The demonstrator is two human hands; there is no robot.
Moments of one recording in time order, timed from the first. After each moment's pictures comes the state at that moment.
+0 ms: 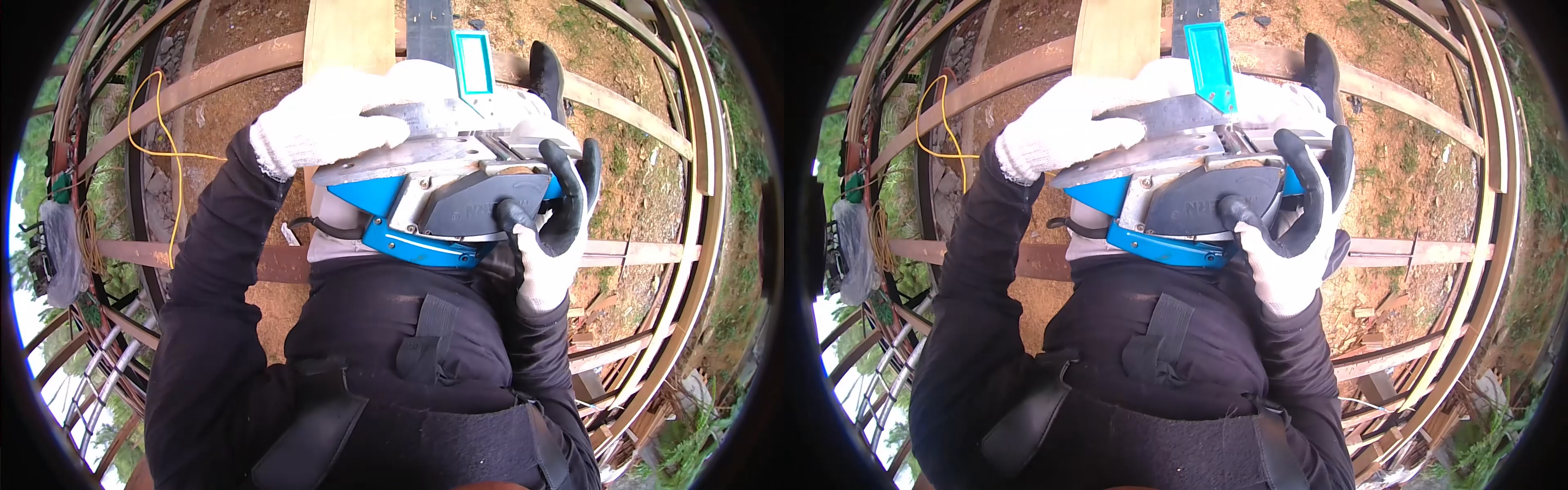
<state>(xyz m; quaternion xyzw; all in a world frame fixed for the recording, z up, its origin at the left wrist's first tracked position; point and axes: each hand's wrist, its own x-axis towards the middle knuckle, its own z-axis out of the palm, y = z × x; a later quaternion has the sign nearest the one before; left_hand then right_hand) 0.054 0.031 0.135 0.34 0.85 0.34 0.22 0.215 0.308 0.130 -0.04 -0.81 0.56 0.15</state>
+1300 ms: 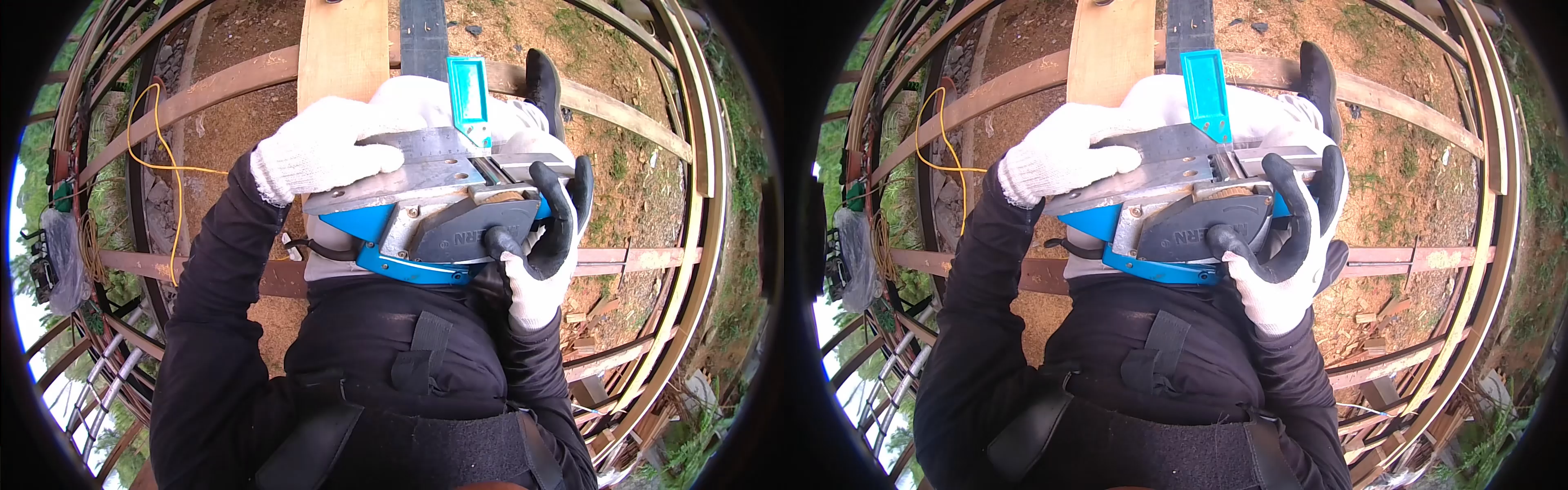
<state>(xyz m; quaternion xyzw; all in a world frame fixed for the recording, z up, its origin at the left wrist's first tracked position) 0.056 0.035 0.126 0.33 0.83 0.38 0.25 0.212 0.309 0.123 -0.02 -0.81 0.56 0.16</state>
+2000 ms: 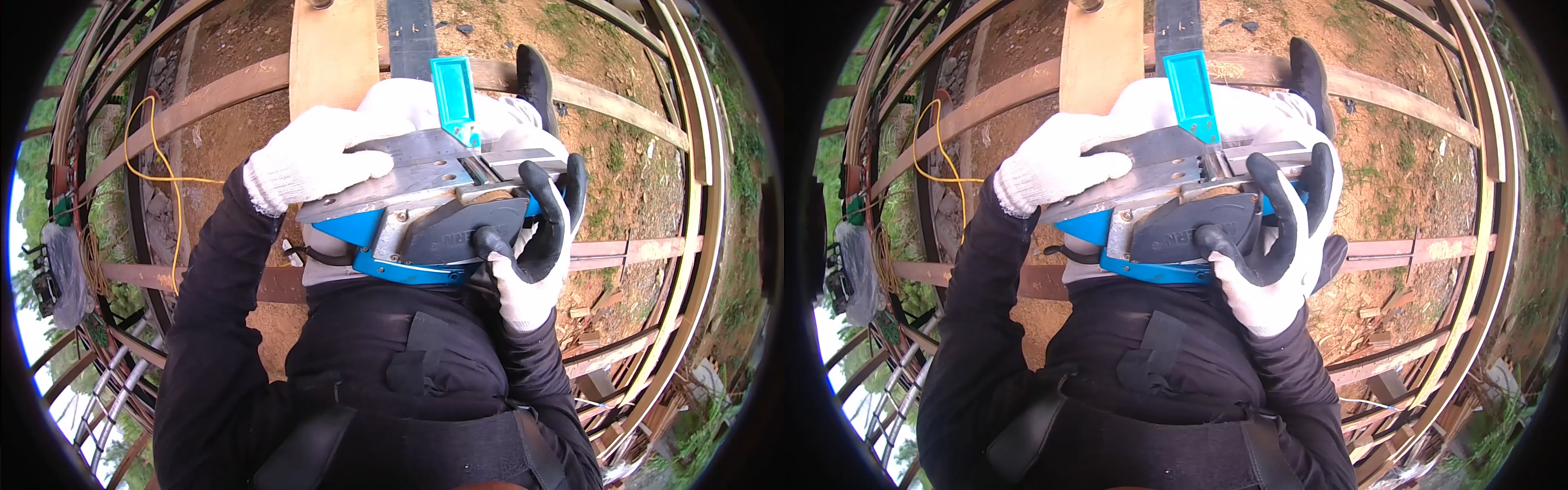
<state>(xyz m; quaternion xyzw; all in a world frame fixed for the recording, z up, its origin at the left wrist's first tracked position) 0.058 0.042 0.143 0.34 0.84 0.33 0.26 0.218 0.301 0.125 -0.03 -0.78 0.60 0.17</state>
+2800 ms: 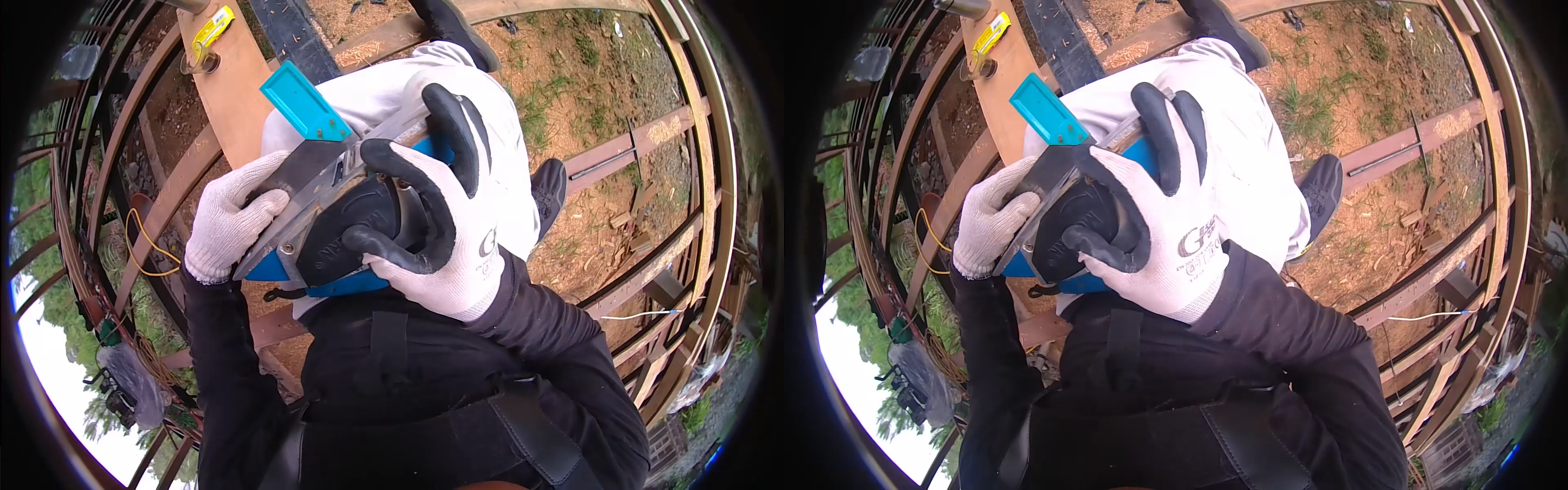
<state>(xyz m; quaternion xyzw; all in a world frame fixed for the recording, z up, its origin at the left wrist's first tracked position) 0.064 0.059 0.149 0.19 0.85 0.36 0.33 0.219 0.305 0.143 -0.04 -0.87 0.45 0.19</state>
